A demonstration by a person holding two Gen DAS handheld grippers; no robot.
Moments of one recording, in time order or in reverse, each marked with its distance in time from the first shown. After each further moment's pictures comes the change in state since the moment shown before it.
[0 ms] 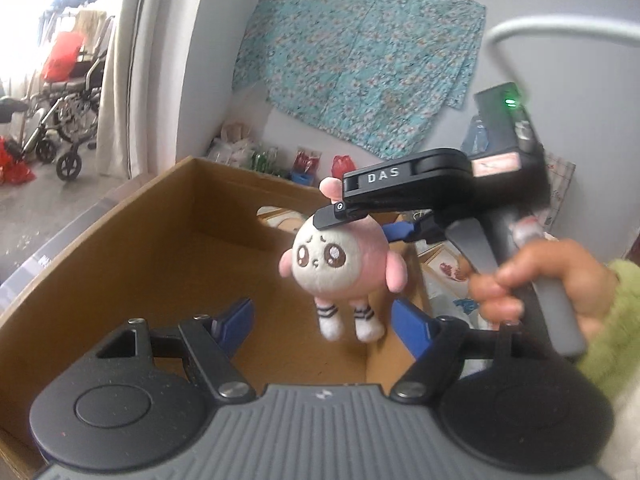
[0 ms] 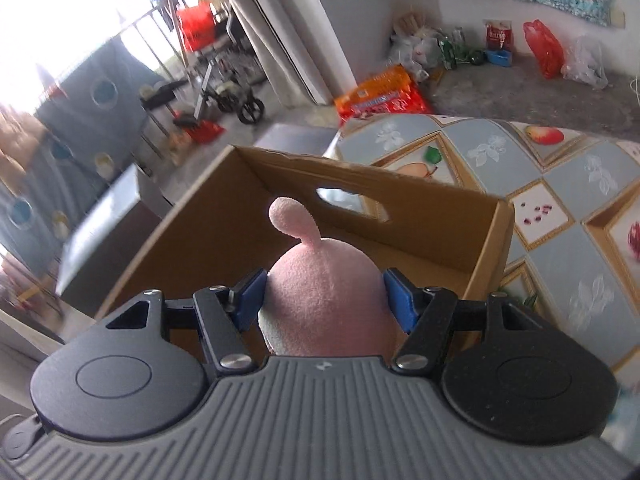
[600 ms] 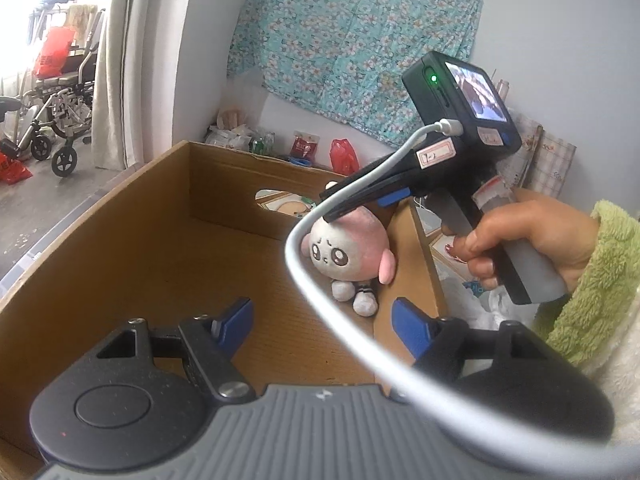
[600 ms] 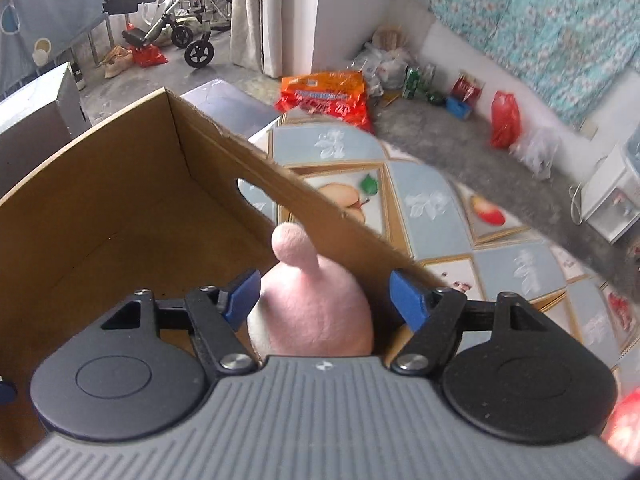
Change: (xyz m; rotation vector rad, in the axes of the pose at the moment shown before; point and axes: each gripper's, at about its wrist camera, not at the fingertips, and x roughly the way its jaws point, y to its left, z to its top) left arm 0.004 0.007 -0.011 0.033 0.048 -0.007; right arm 0.054 0.006 0.019 -0.357 0.039 -0.328
